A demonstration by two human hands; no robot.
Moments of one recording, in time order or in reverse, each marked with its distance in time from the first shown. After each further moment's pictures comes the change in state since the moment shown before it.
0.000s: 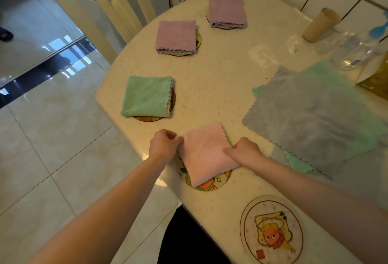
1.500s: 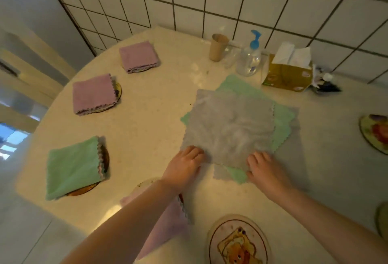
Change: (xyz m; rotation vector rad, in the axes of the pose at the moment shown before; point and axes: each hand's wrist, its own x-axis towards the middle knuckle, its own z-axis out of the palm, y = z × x) left_hand -0.025 0.099 0.148 0.859 -0.371 1.459; right_hand -0.024 0.186 -0.077 -0.568 0.559 -0.178
